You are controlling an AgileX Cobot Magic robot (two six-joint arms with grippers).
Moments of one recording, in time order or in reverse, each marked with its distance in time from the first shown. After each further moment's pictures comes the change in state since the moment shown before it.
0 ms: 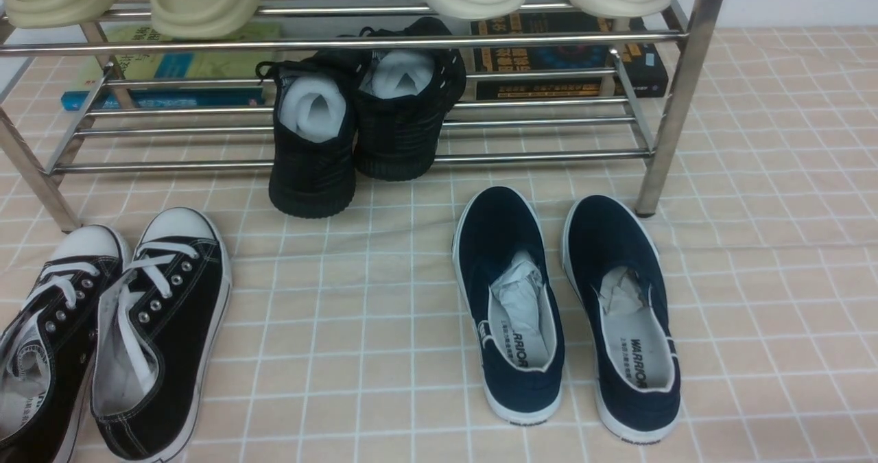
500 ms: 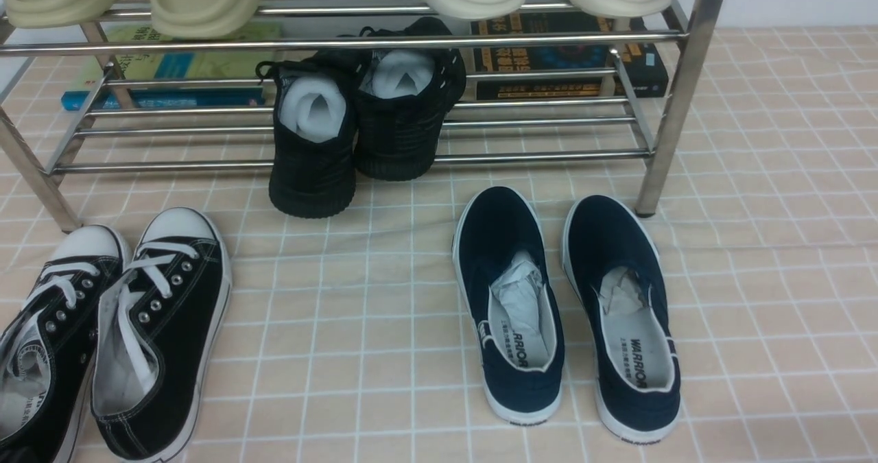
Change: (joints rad) right arm 0.000 0.000 0.000 0.000 0.000 0.000; left arm -0.023 0.000 0.000 -0.004 0.002 0.056
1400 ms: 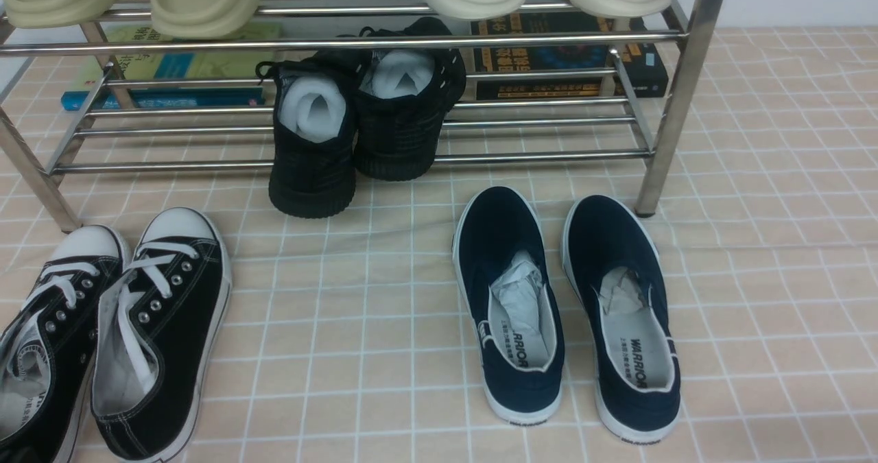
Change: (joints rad) right arm 0.000 0.000 0.000 0.000 0.000 0.000; left arm 0.000 0.000 0.000 0.000 0.001 0.000
